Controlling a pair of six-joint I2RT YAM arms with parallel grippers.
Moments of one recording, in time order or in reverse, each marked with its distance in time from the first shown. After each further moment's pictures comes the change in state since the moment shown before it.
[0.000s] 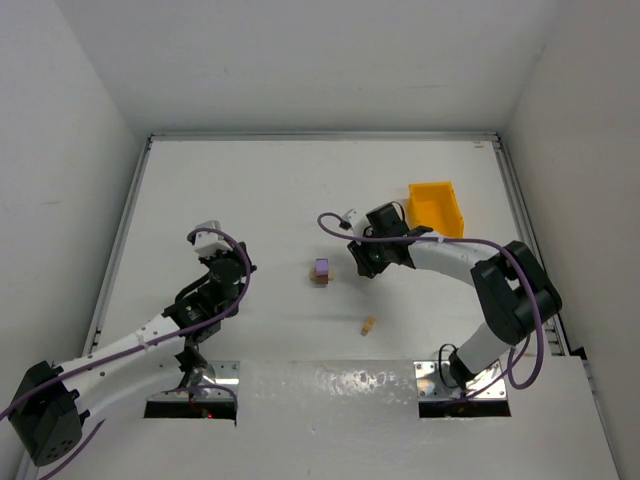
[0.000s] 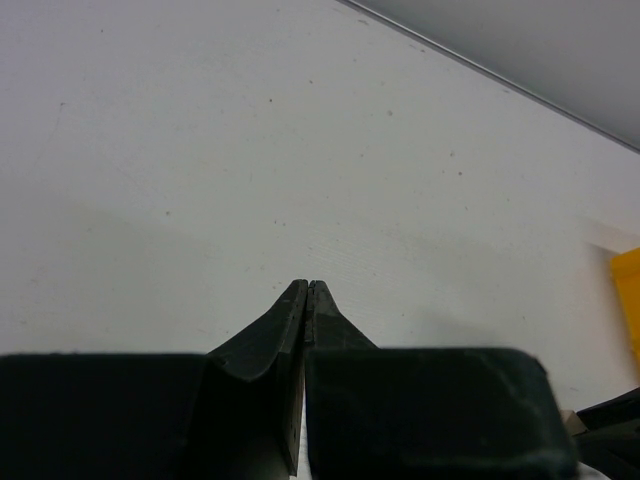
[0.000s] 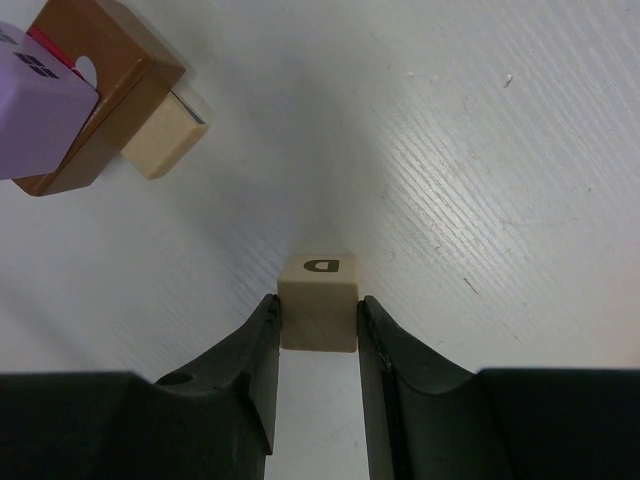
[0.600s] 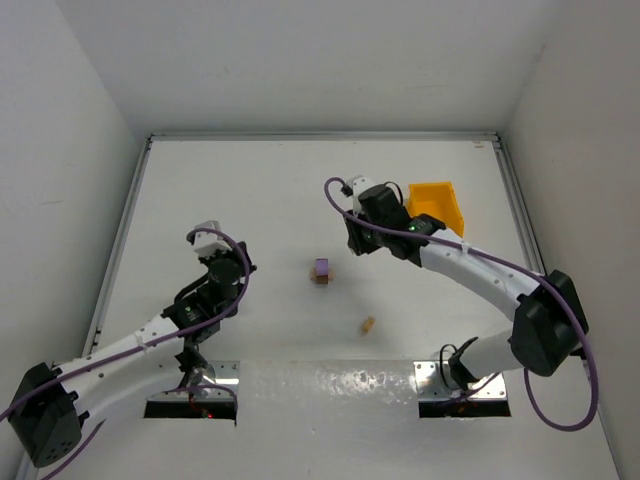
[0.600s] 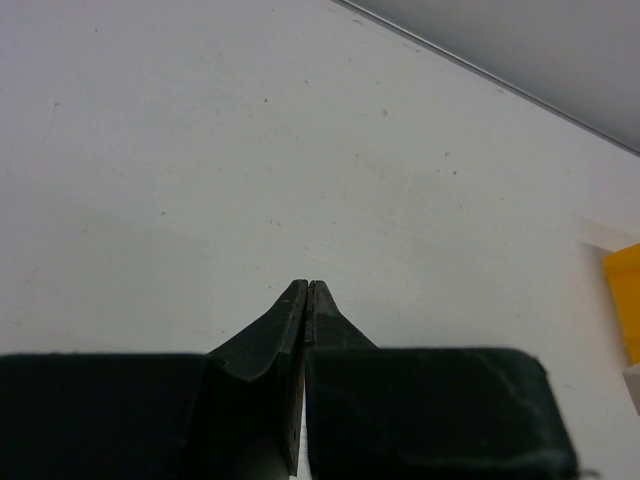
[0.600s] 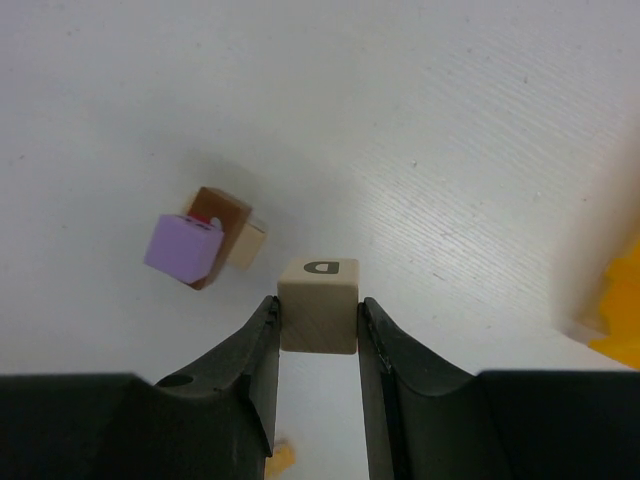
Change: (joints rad) left arm 0.000 -0.005 0.000 0.000 0.009 0.000; right arm 0.097 -0.193 0.178 -0.154 0.231 0.317
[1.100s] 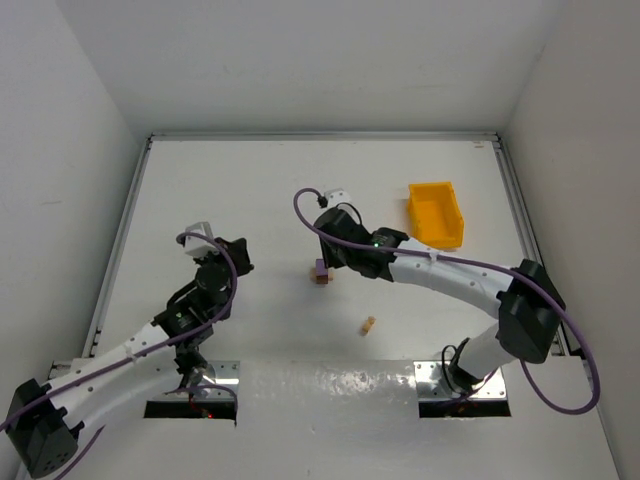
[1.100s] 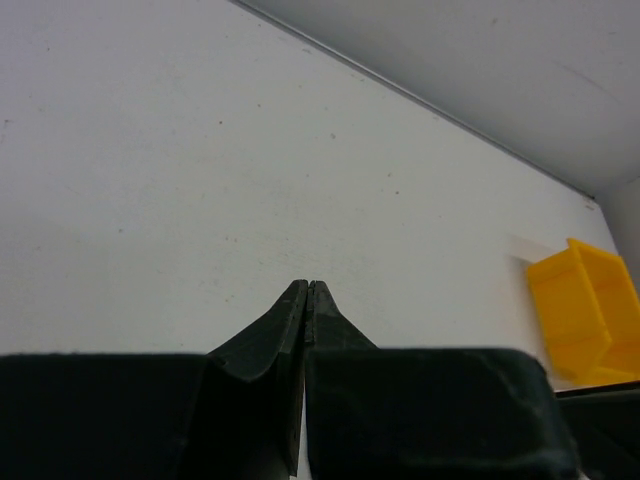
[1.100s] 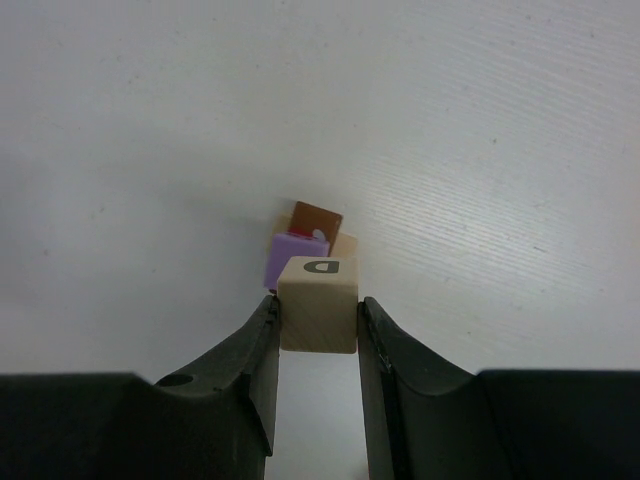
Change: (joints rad) left arm 0.000 -0.091 -0.006 0.014 0.048 -0.008; right arm 0.272 0.093 0.097 -0.054 0.320 0.355
